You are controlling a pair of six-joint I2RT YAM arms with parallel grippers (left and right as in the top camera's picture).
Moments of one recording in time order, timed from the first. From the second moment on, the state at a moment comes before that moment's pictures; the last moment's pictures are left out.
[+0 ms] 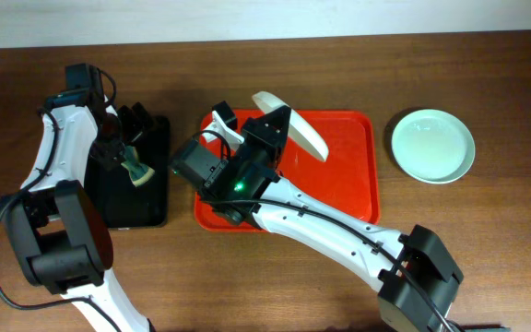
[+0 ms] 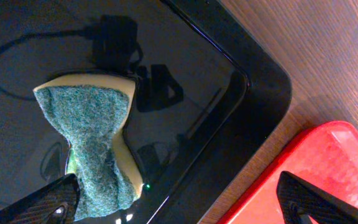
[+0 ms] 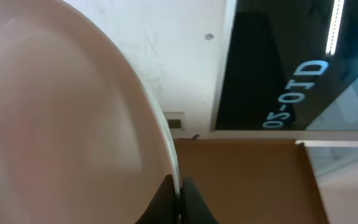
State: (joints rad) left arm 0.18 2.03 1.61 -0.91 0.21 -0.52; right arm 0.95 1.92 1.63 -0.70 1.51 -0.52
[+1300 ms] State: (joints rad) left arm 0.18 2.03 1.61 -0.91 0.21 -0.52; right arm -0.61 1.82 1.22 -0.57 -0.36 0.17
